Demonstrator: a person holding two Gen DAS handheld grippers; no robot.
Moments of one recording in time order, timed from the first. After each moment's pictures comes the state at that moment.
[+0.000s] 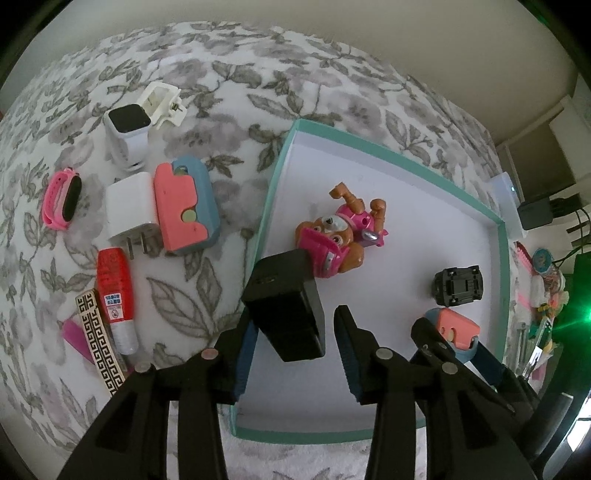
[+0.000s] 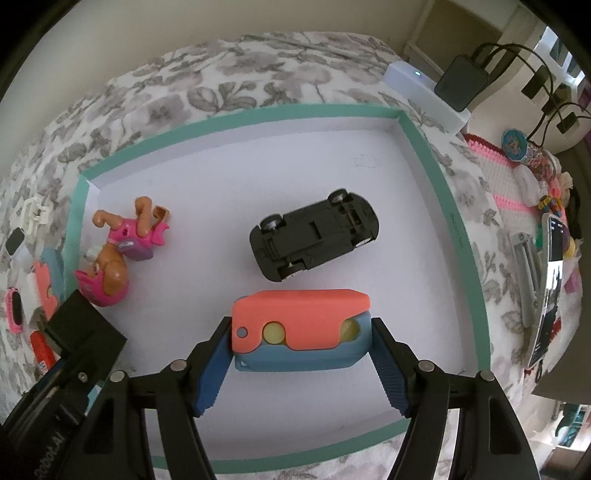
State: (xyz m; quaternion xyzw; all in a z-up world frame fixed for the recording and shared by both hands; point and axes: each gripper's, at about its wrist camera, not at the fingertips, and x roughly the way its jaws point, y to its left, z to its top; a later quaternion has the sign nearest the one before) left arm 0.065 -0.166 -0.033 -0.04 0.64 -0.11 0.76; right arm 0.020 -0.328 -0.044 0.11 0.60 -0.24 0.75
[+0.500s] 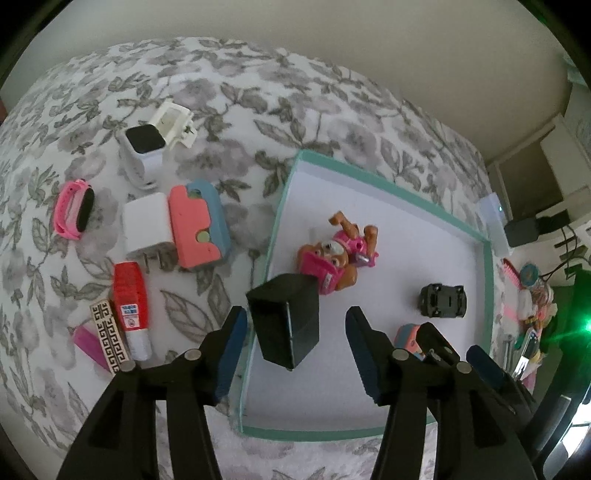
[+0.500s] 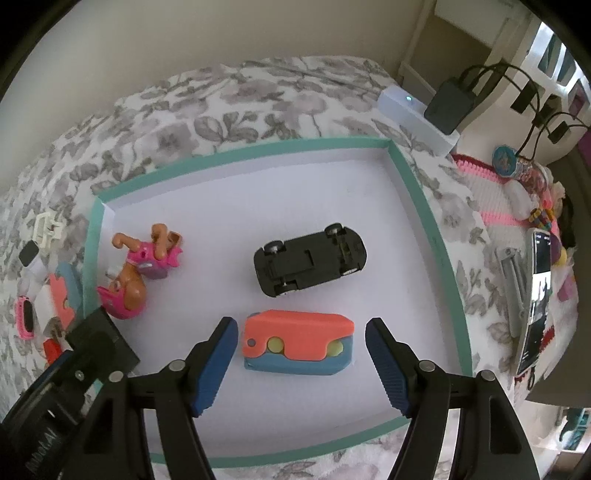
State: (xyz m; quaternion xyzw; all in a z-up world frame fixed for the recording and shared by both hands) left arm 0.065 -0.150 -0.010 -0.06 0.62 -0.12 0.78; right arm 0.019 -0.325 -0.017 0.11 0.58 -0.24 0.77
